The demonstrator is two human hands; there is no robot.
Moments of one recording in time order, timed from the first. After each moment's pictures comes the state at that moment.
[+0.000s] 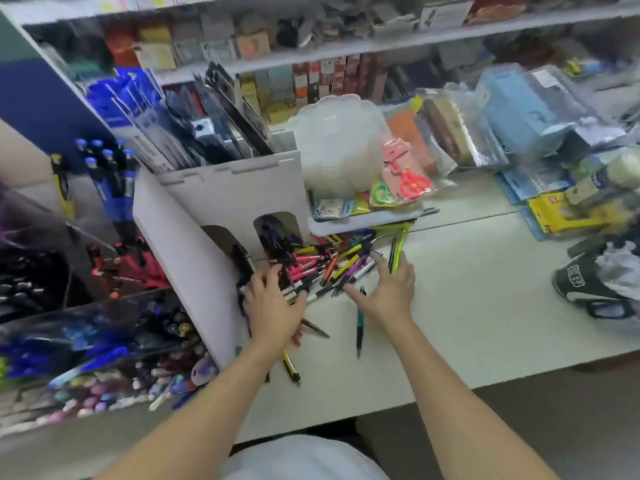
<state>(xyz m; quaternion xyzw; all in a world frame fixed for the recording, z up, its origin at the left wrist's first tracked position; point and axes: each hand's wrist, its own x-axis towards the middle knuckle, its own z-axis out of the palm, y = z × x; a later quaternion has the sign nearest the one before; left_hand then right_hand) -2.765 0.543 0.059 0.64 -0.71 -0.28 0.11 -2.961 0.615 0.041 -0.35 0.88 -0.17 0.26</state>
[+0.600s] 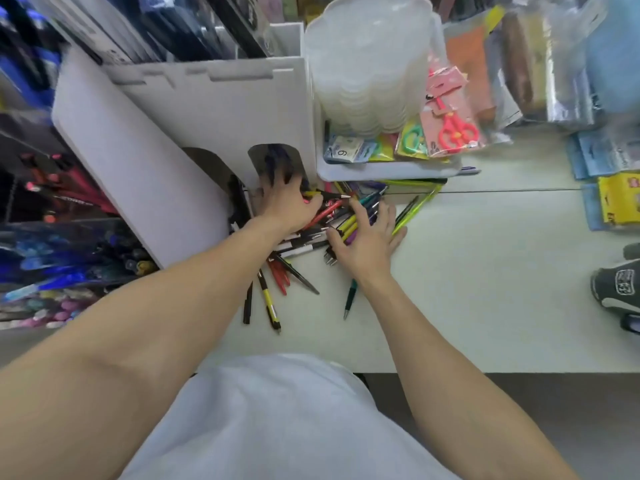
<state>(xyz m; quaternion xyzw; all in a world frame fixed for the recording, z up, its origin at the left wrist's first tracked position) -2.828 0.456 0.042 0.61 -0.76 -0.23 -0.05 -2.951 0.579 0.009 -0.44 0.84 -0.18 0.26</state>
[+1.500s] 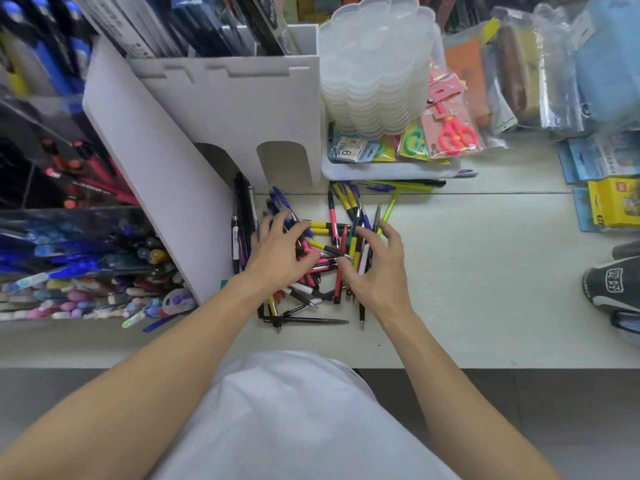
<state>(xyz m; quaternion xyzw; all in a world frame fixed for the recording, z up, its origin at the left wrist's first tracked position) -2.774 0.537 0.052 0.54 -0.80 -0.28 -0.05 -2.947 0.638 0.055 -0.44 0.78 -0.31 0.31</state>
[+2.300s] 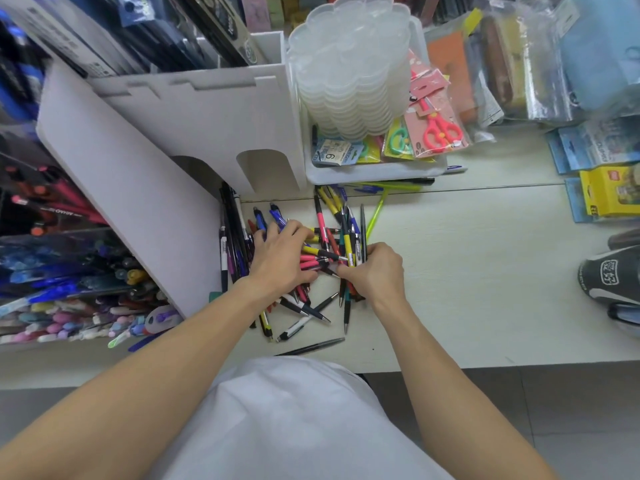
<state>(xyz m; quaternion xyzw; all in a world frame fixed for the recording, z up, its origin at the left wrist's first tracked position) -2.801 0.534 0.052 0.48 -0.85 -0.22 -0.09 -2.961 0.616 0.047 -0.28 0.86 -0.18 0.39</state>
